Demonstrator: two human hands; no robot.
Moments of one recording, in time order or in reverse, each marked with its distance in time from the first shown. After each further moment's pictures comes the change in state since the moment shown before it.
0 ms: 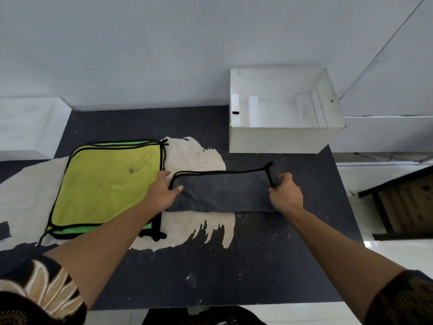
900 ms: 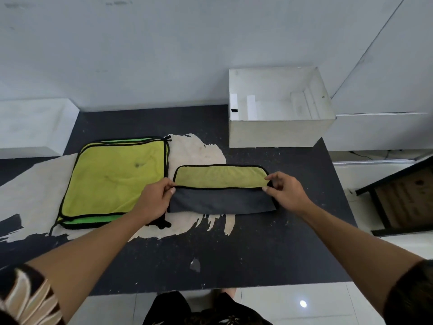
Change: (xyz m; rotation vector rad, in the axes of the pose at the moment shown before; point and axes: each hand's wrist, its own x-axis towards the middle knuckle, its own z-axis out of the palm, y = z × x) left_hand -0.052 -0.022 -0.024 0.187 0.033 0.382; right_hand -0.029 0.021 -0.024 0.096 -0.138 -0.380
